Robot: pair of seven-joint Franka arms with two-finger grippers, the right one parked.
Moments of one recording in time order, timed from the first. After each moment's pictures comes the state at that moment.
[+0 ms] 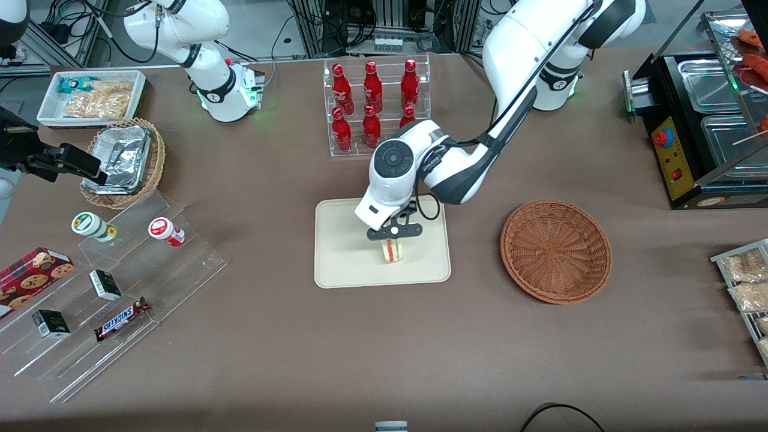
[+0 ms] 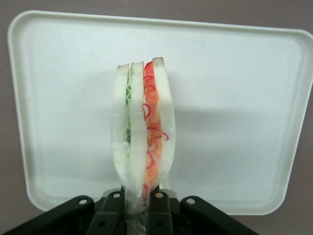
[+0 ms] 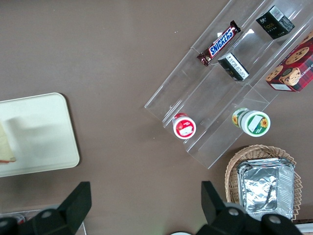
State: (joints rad) arm -0.55 0.69 -0.32 -1.49 0.13 2.15 -0.96
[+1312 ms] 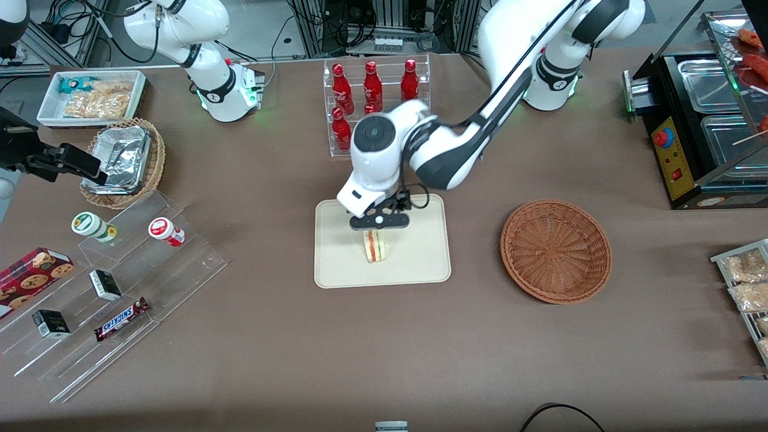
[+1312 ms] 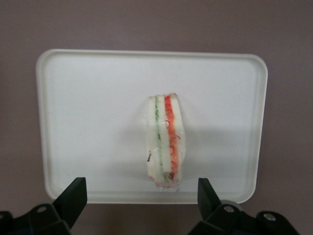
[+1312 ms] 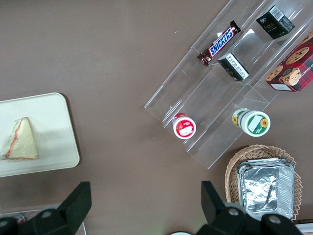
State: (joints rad) arm -0.58 0.59 -0.31 -1.38 0.18 1.98 -1.00
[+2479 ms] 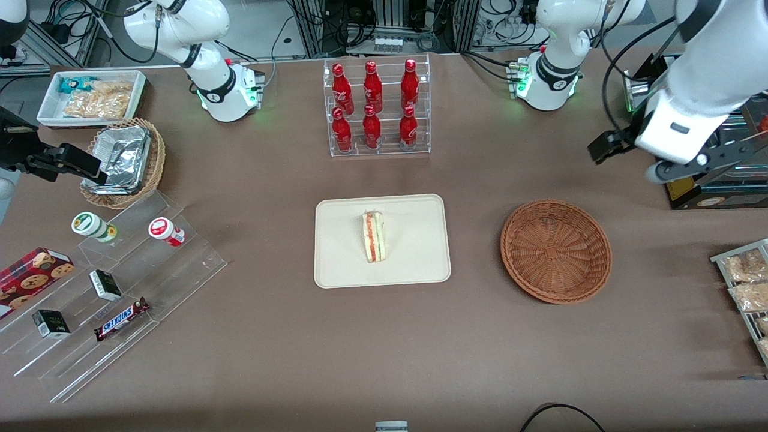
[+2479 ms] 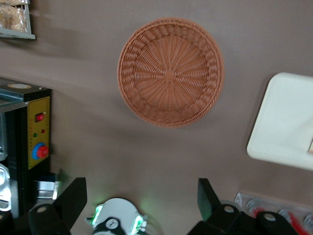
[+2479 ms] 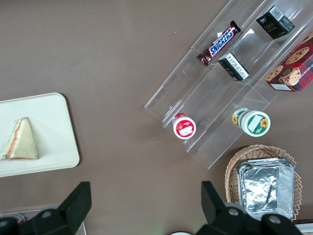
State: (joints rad) arm 0.08 -0.02 -0.29 -1.55 0.06 1.35 -0.39
